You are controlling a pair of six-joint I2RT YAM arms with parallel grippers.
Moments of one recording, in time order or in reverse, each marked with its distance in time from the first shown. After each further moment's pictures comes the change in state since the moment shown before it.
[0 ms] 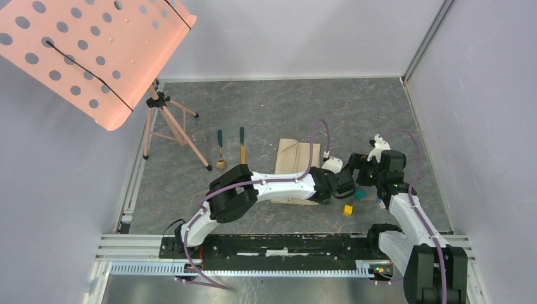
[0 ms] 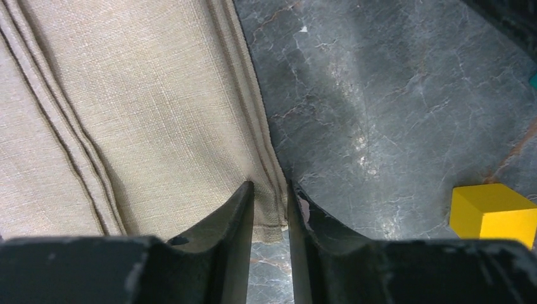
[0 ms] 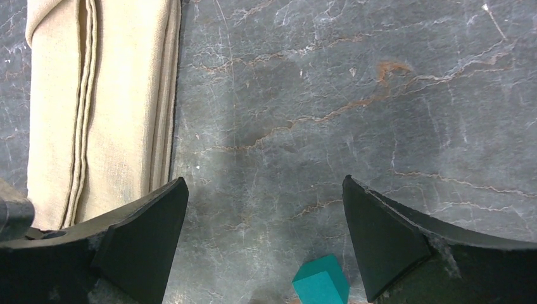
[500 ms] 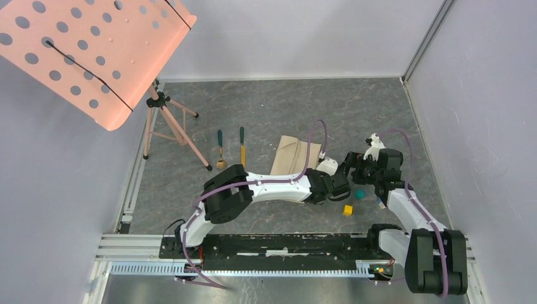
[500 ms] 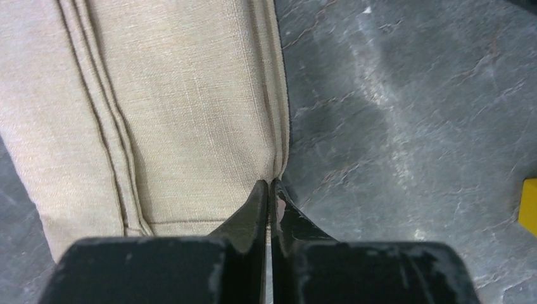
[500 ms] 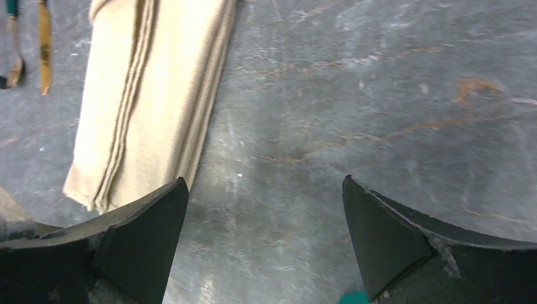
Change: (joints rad) left arm -0.005 -0.044 -0.065 -0.022 -0.083 0.027; right arm 0.003 0.092 -0.019 0.113 -0.134 0.046
